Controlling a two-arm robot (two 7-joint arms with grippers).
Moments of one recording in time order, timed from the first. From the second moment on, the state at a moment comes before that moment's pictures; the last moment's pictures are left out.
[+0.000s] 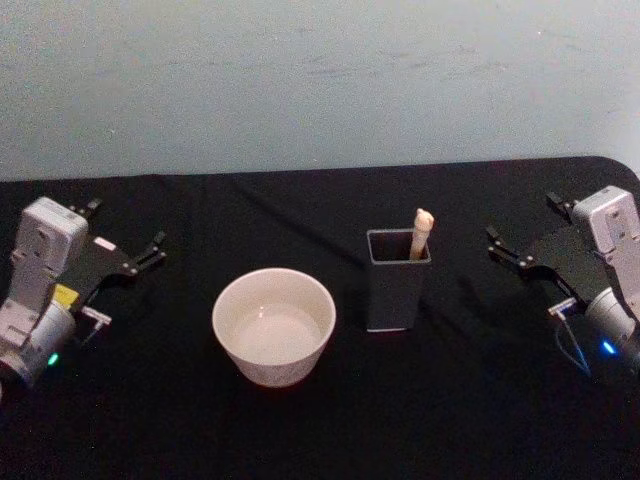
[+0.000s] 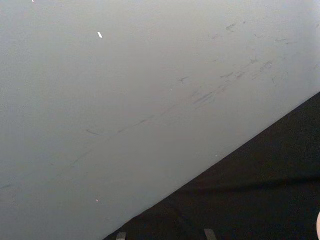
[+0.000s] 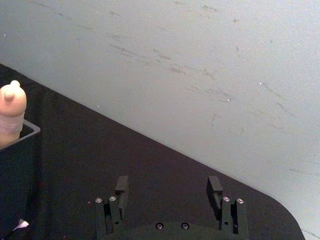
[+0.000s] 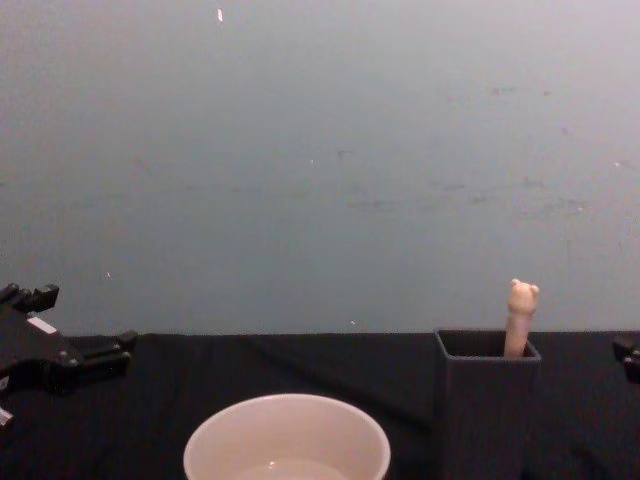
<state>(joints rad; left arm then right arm) -0.20 0.60 0.45 -1.41 -0.25 -0.12 0.03 0.20 0.60 -0.45 -1.41 0.25 -0.12 -0.03</state>
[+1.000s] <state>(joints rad) -0.20 0.60 0.45 -1.41 -0.25 -0.12 0.03 0.20 0.60 -0.45 -1.41 0.25 -0.12 -0.03</state>
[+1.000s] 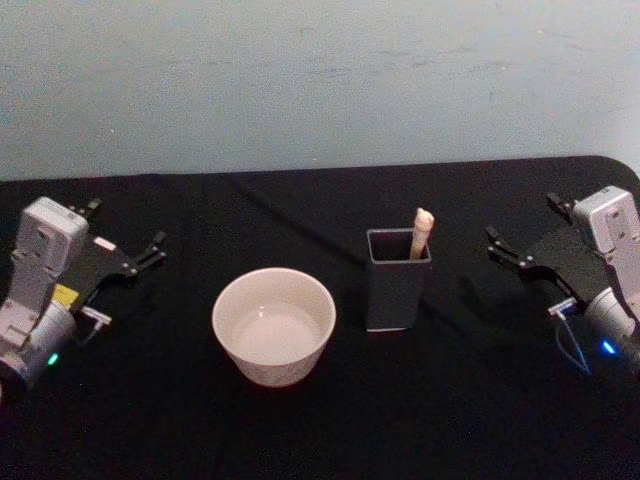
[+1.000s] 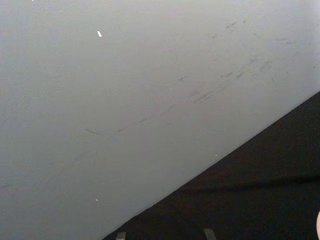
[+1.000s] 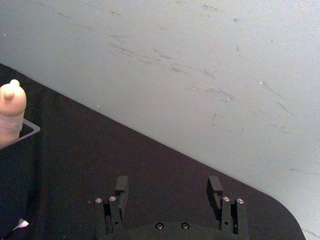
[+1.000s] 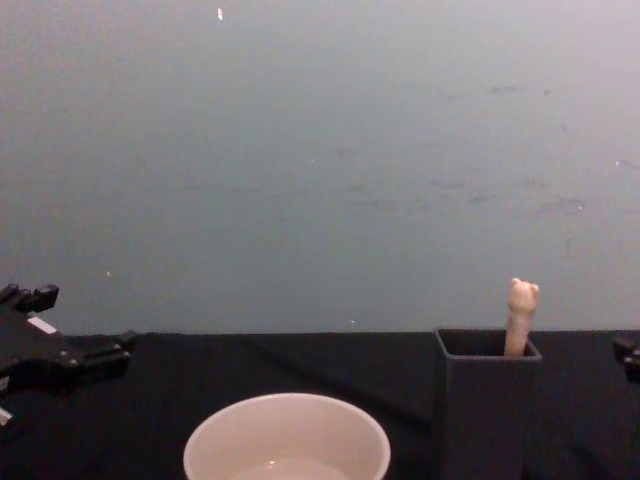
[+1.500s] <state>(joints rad) -0.20 0.60 0.45 -1.41 -0.25 -0.12 0.03 0.20 0.60 -0.45 -1.41 0.25 -0.12 -0.03</state>
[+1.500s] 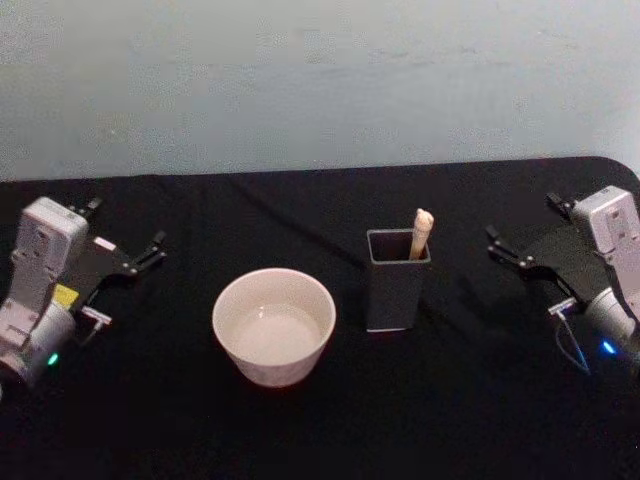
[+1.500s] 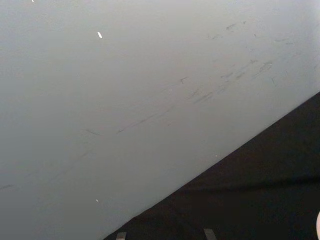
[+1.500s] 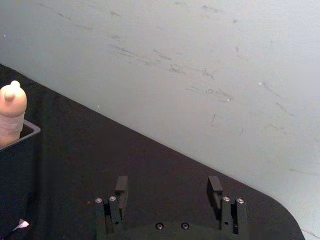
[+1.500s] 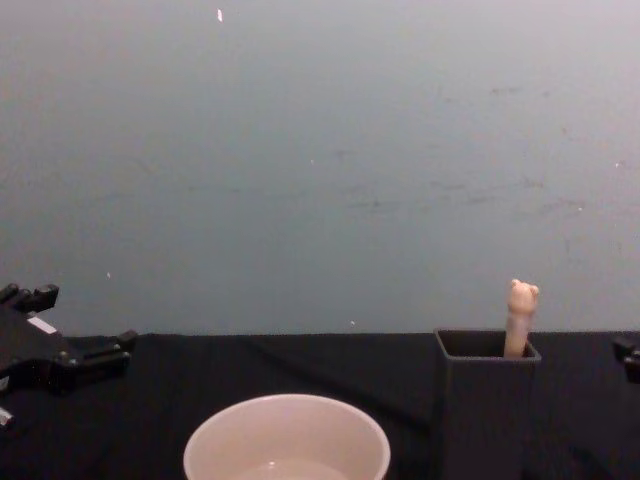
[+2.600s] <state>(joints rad) -0.20 0.60 0.45 -1.41 -0.25 -0.12 0.03 0.10 0.66 -0.36 -1.57 0.47 -0.05 0.22</state>
